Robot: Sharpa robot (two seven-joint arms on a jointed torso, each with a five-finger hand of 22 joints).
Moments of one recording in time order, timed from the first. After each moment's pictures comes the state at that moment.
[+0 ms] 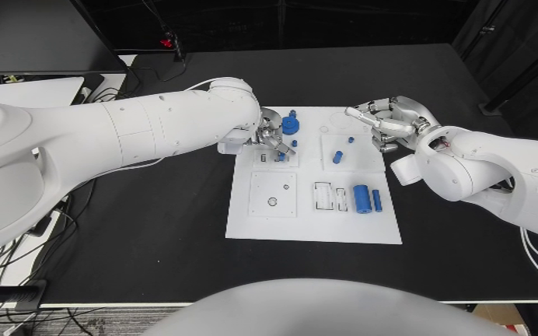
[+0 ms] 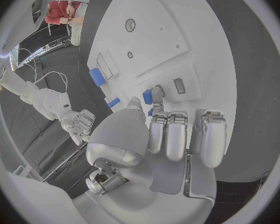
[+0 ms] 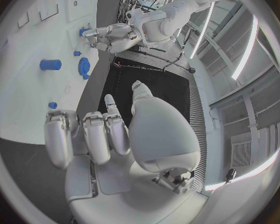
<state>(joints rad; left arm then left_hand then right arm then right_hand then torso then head) 1.36 -0.40 -0.24 1.15 -1.05 0.29 -0.36 1.21 0.22 -0.28 0.29 0.28 0.83 0.04 0.73 0.66 1.46 0.00 1.57 1.31 1.46 -0.05 1.57 1.31 0.01 1.47 0.07 1.57 1.31 1.17 -1.00 -0.08 1.65 -0.36 -0.40 0.14 1.31 -0.01 -0.10 0.28 0.34 0.78 0.20 0.23 0.08 1.47 0.13 1.57 1.31 1.47 0.08 1.57 1.31 0.01 1.47 0.18 1.51 1.31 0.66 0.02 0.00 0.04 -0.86</state>
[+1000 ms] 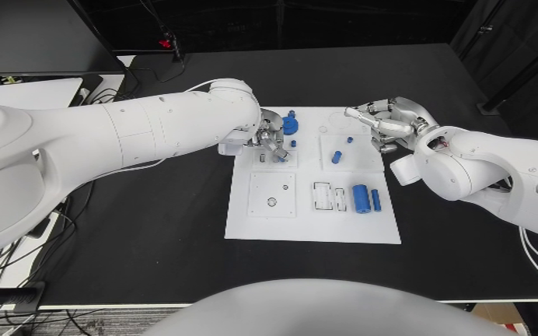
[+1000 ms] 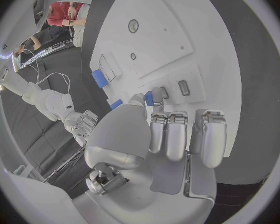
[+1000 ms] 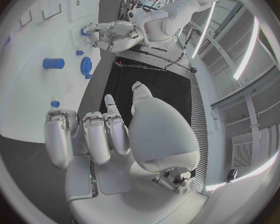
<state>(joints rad) 1.36 -0.40 -0.24 1.15 -1.05 0.31 -0.34 1.34 0.13 -0.11 0.29 0.52 0.86 0.04 0.64 0.71 1.46 0.00 1.57 1.31 1.46 -0.06 1.57 1.31 0.01 1.47 0.07 1.57 1.31 1.17 -1.00 -0.08 1.65 -0.36 -0.40 0.13 1.31 0.00 -0.11 0.28 0.35 0.78 0.20 0.24 0.08 1.47 0.13 1.57 1.31 1.47 0.08 1.57 1.31 0.01 1.47 0.18 1.51 1.31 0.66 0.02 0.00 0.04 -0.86</state>
